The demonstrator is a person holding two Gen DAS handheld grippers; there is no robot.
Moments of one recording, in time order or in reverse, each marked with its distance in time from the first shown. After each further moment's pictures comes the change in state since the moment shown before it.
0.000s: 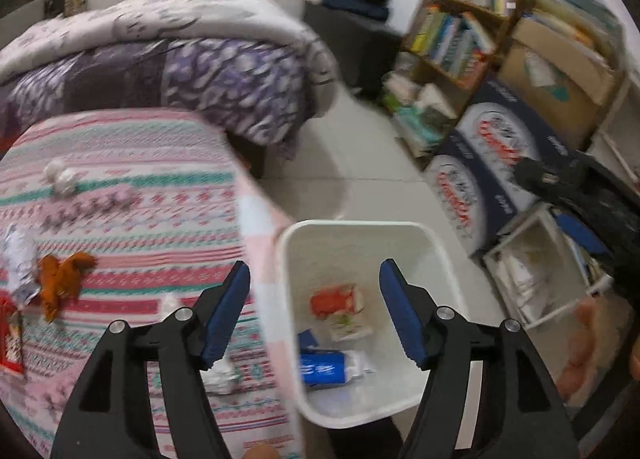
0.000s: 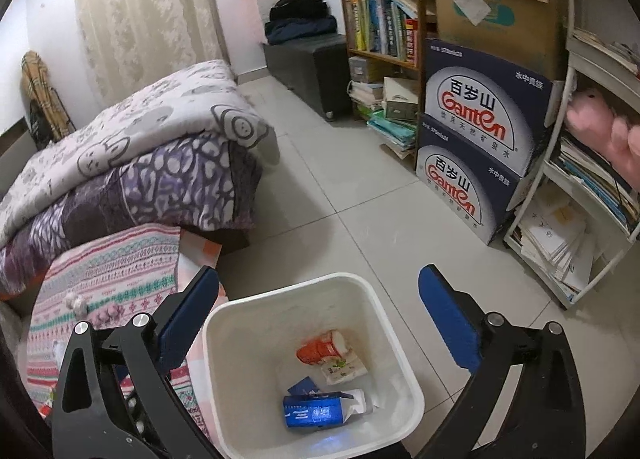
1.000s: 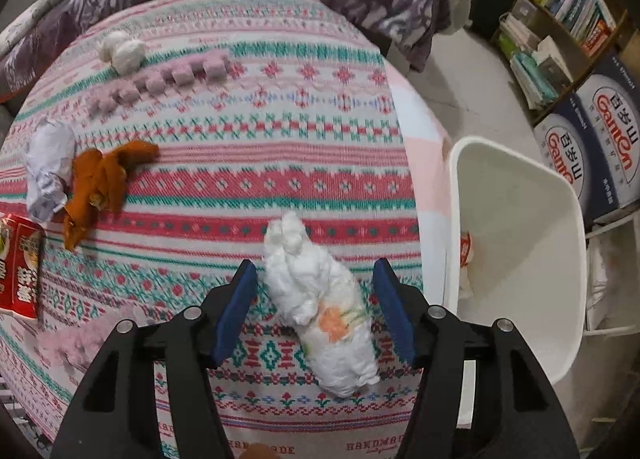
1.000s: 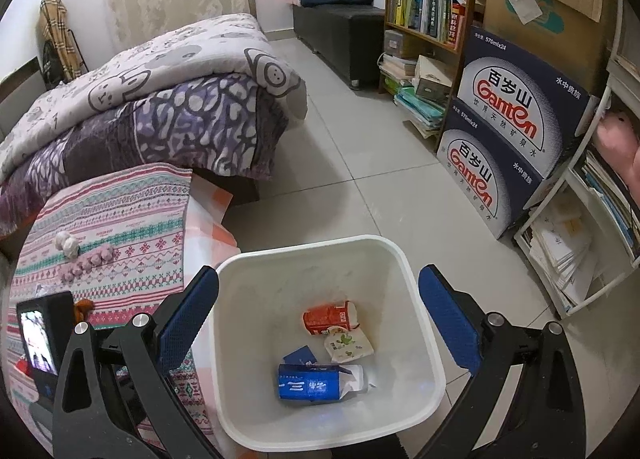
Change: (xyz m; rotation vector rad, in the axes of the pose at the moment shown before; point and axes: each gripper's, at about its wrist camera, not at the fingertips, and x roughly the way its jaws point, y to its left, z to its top) left arm 0.068 0.074 -0.032 -0.141 0.301 0.267; right arm 0.023 0.040 -0.022 -0.143 0.120 0.004
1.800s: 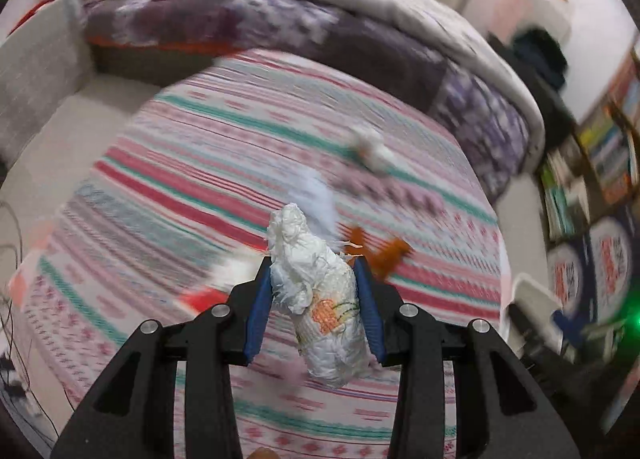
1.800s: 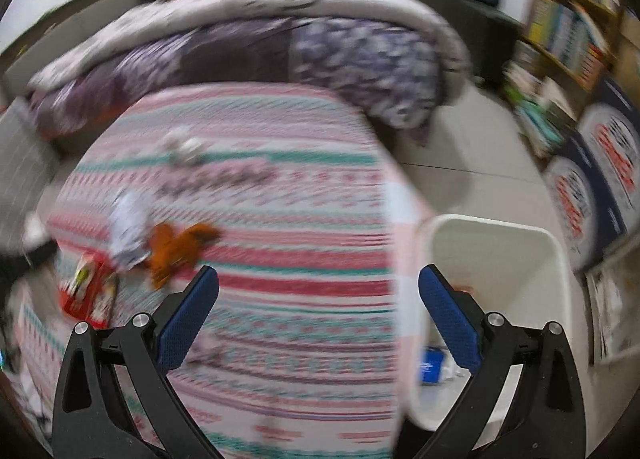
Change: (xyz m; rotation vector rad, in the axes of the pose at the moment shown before) left arm -0.140 0.223 -0.012 -0.354 -0.250 0.033; right arm 0.002 0.196 -0.060 -0.341 0.125 0.247
